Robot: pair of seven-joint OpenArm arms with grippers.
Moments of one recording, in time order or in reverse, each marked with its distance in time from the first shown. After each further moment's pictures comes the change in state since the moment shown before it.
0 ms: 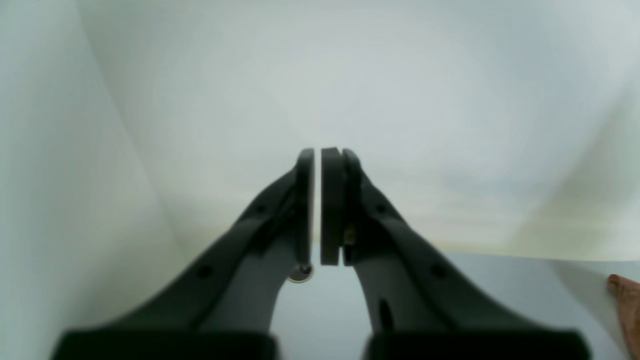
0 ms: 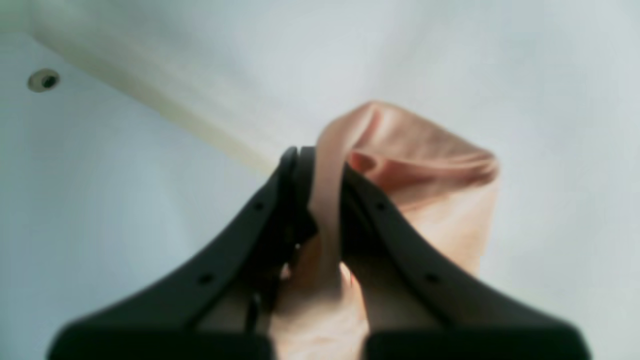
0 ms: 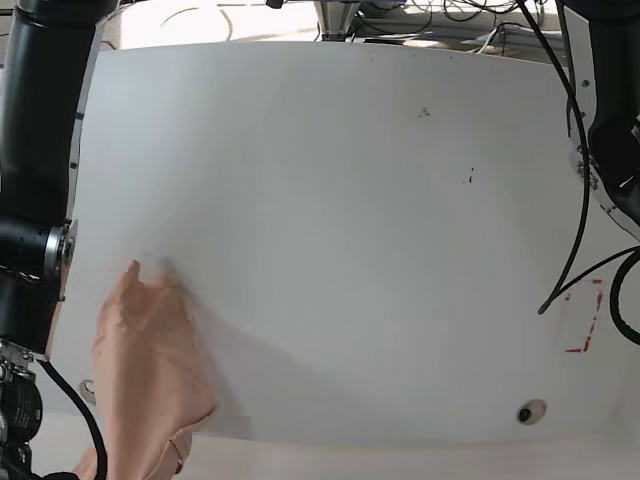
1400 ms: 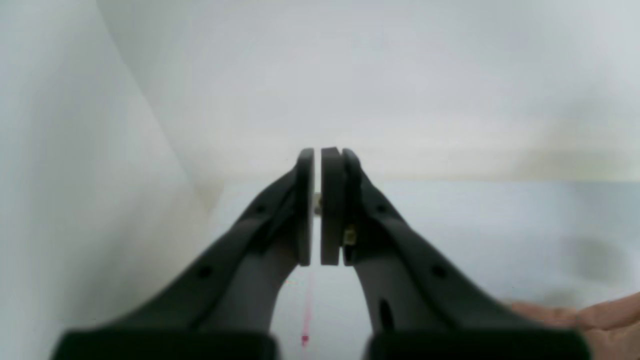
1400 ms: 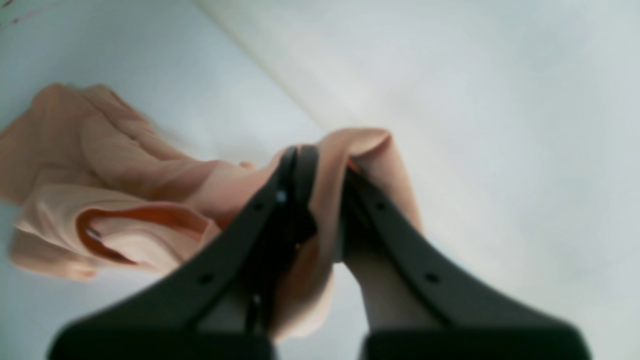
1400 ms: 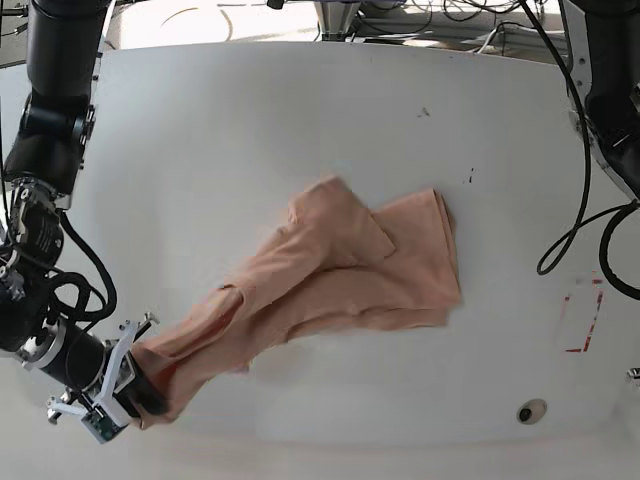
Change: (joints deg) left arm 13.6 -1.2 -0.8 0.4 -0.6 -3.8 -0.3; right arm -37.6 6.3 11.6 34.2 12.1 5.4 -5.9
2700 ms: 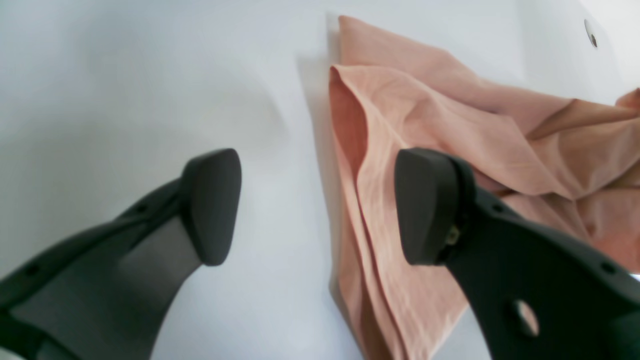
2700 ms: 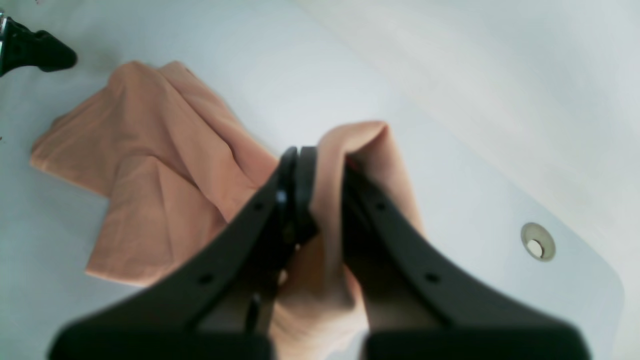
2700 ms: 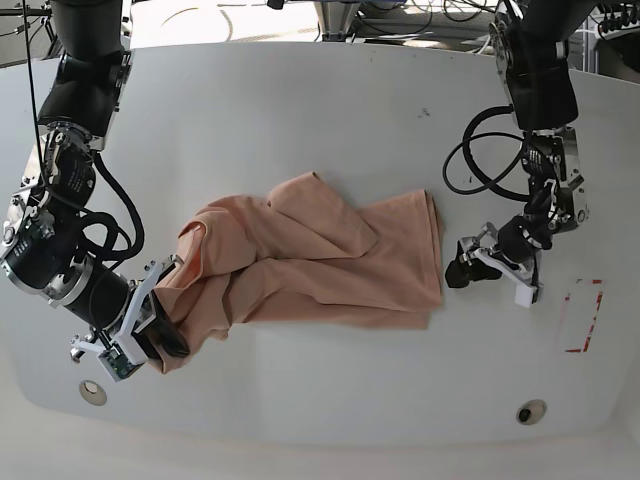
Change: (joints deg) left arm 18.5 16.8 13.3 -26.1 -7.1 1.0 -9.7; right arm -14.5 -6.1 7.3 6.1 -0.4 -0.2 1.4
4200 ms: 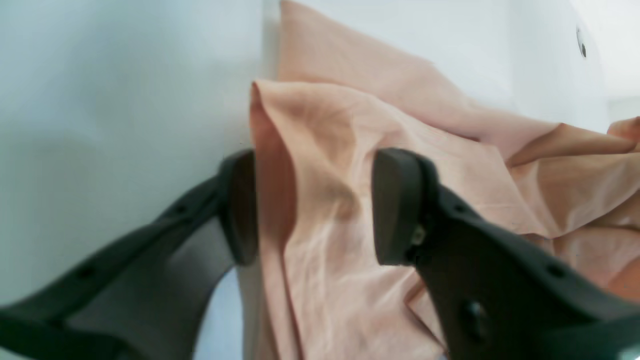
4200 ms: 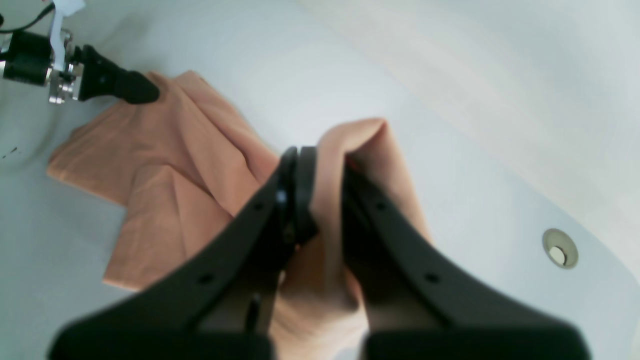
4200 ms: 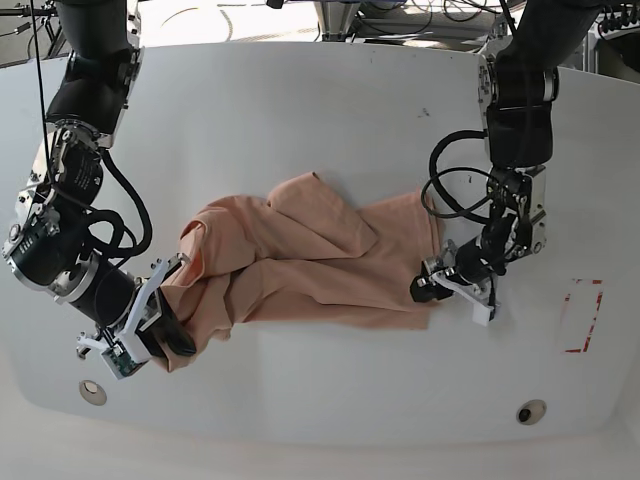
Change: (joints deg) left arm -9.1 3.9 7.3 -15.6 -0.4 3.9 -6.3; right arm -0.7 -2.1 1.1 0.0 0.1 0.0 0.1
